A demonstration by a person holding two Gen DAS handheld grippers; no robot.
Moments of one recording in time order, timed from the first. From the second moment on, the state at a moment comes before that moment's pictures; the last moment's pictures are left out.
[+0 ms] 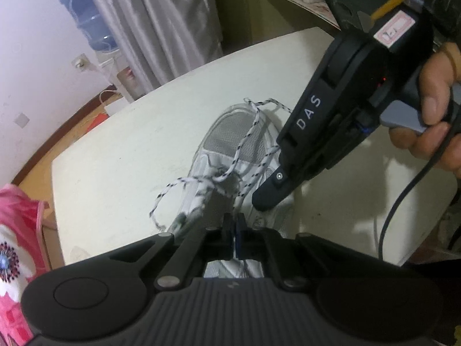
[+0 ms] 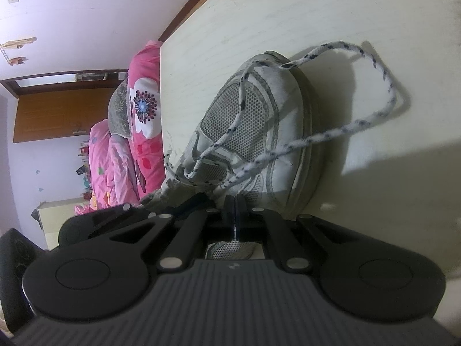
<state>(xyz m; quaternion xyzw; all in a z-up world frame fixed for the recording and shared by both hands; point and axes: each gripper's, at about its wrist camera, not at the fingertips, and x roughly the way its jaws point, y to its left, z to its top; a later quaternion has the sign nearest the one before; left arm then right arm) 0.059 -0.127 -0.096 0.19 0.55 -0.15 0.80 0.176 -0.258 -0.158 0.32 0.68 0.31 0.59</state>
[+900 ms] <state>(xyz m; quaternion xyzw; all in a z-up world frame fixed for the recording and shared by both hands) 0.068 -0.128 -0.093 0.17 0.56 -0.11 0.81 0.173 -0.264 -0.161 0.34 0.67 0.30 0.59</state>
